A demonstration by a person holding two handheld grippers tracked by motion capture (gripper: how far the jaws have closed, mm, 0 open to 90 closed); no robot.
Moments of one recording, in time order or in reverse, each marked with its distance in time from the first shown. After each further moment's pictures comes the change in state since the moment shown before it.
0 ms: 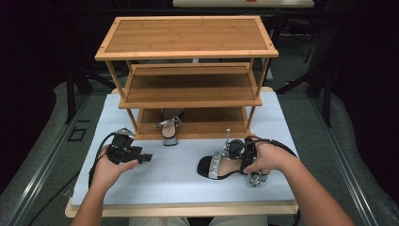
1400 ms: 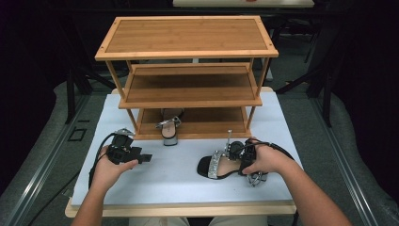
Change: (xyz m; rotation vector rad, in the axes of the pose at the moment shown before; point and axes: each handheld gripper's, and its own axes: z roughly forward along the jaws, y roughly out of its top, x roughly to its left) left arm 0.003 -0.002 0.002 0.006 0.007 -0.013; right arm -0.003 -0.003 0.018 -0.028 0.050 0.064
